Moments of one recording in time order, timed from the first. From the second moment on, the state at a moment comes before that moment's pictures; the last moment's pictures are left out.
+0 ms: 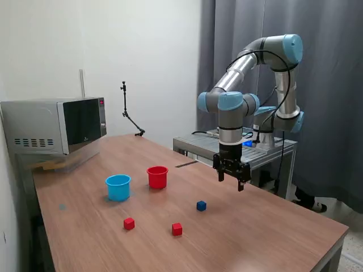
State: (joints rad) arm 0.16 -0.96 1.55 -2.08 -1.53 -2.89
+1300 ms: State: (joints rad) arm 0.07 -0.84 1.52 -2.23 -1.44 -3.21
